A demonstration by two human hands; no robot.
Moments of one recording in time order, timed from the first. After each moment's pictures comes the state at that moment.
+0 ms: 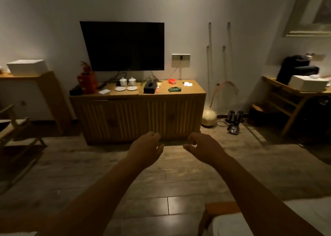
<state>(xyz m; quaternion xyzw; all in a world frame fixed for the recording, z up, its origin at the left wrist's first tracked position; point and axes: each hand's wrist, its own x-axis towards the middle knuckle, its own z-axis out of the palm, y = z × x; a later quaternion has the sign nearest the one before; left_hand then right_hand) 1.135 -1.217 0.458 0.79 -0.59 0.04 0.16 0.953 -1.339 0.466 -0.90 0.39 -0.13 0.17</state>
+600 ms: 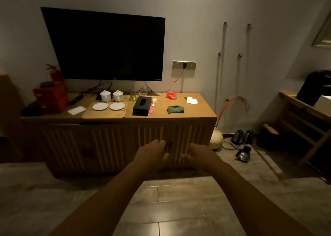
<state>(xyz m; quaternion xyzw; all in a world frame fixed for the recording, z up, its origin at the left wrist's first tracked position) 1.412 -1.654 0.426 0.78 -0.60 -0.03 0.16 1.247 -1.760 0.440 -0.89 0.42 -0.01 0.19</state>
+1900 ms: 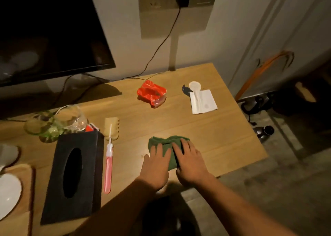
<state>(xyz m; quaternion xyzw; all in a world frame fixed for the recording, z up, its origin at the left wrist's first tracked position) 1.737 -2.378 0.187 0.72 -0.66 -0.21 -0.08 1.606 -2.438 0.191 -0.86 0.46 0.17 0.16</state>
